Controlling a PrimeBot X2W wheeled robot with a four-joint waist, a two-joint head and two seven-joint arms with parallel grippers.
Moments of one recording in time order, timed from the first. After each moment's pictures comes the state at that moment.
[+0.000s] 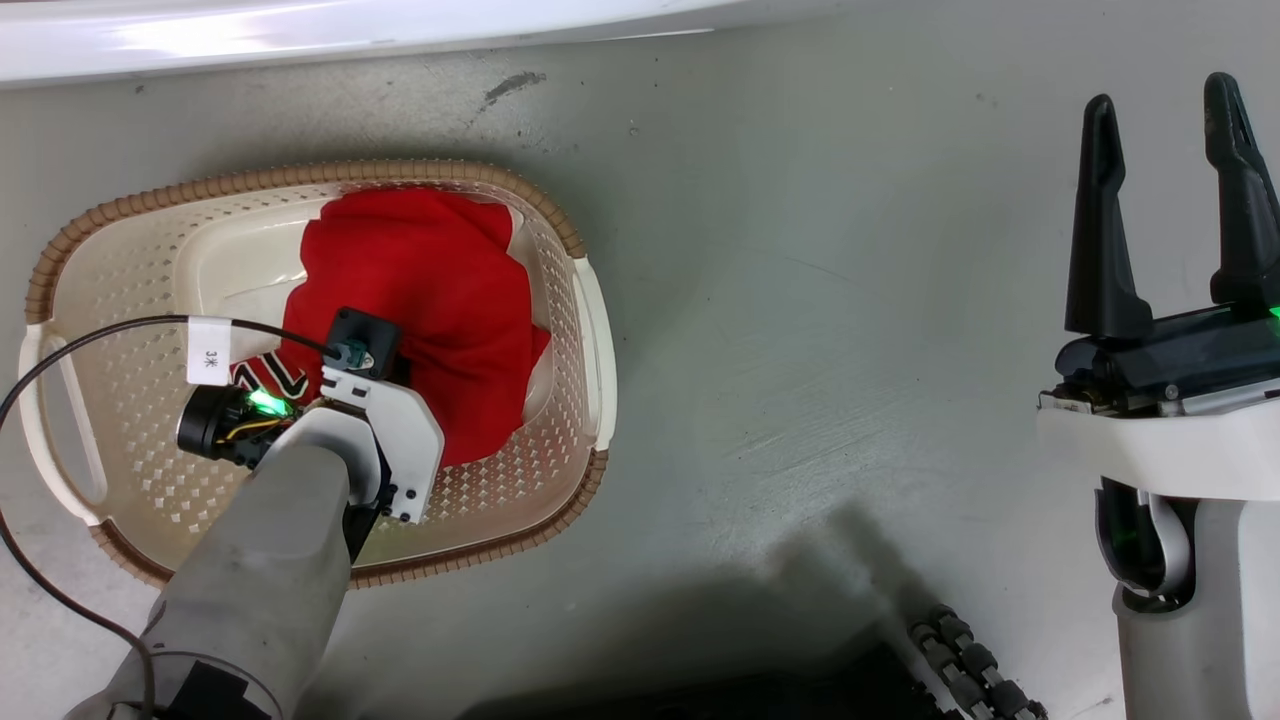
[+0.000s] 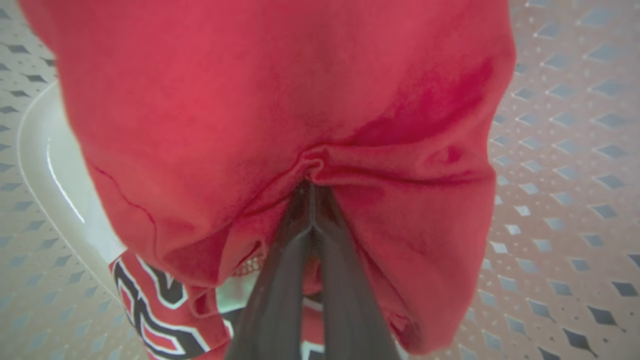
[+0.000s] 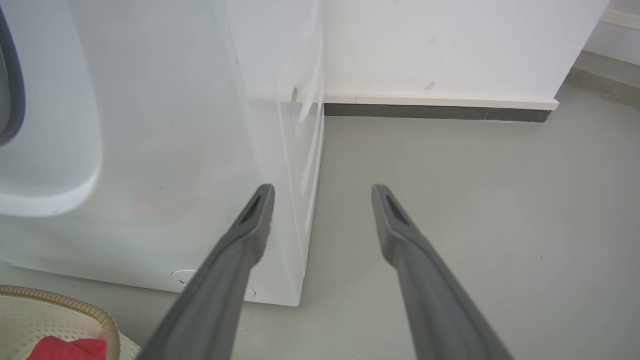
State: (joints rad) left arm -0.88 0.23 -0.66 1.27 -0.39 -0.08 -0.16; right arm -0.37 -0.05 0.01 -0.16 0.12 0.13 -0.26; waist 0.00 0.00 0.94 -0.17
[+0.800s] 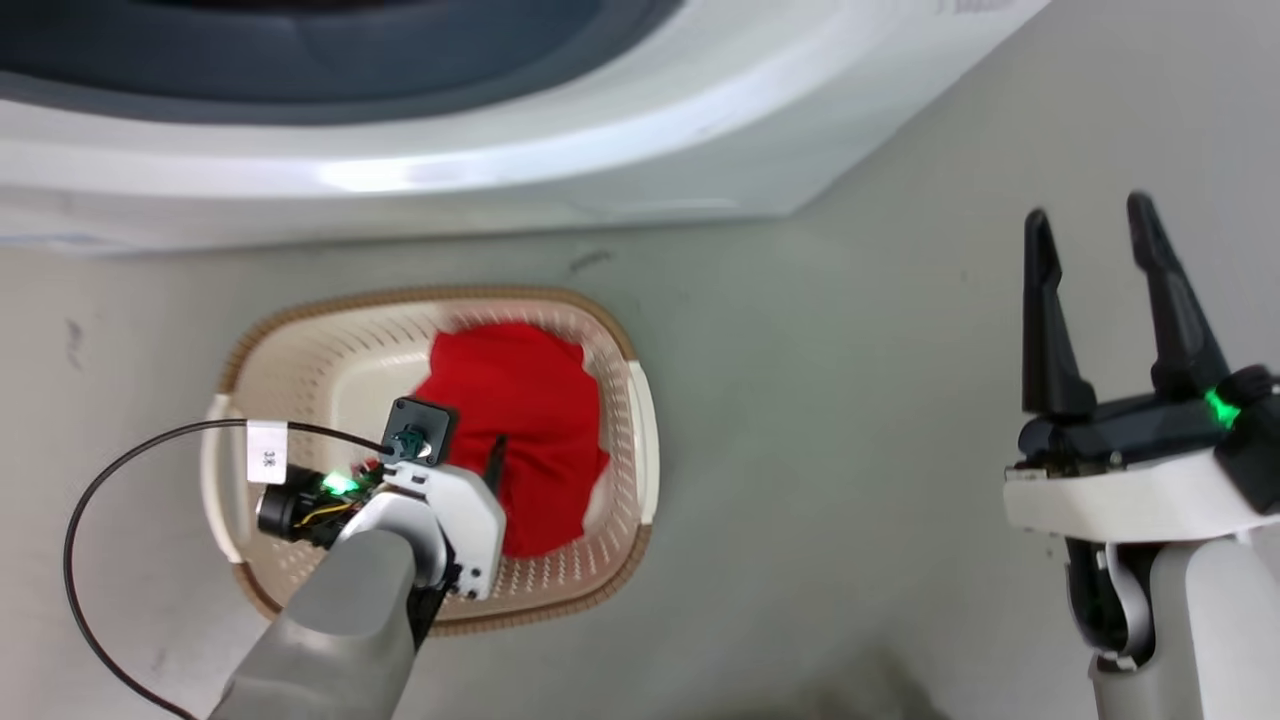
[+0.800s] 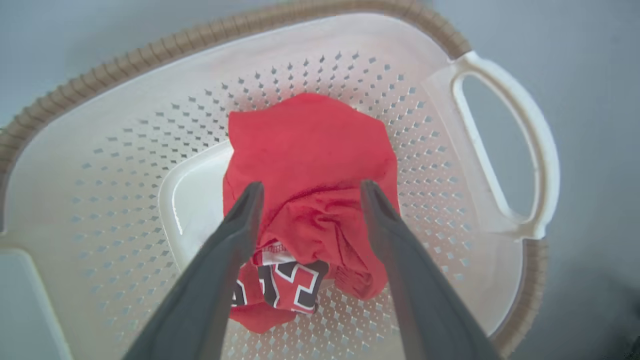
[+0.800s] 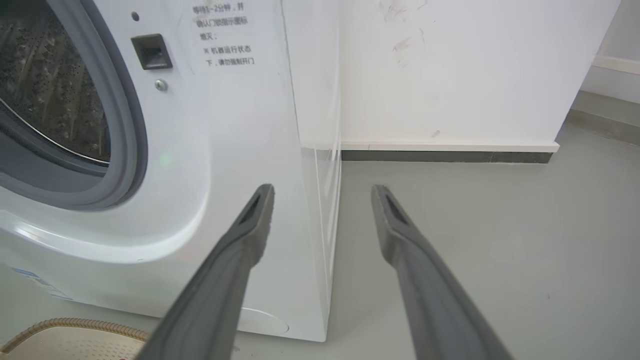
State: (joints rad) left arm -0.74 0.16 -0.65 1.22 -0.44 -0.06 -0.26; right arm -0.26 -0.05 0.02 -0.08 0.12 0.13 -0.26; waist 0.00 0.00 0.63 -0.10
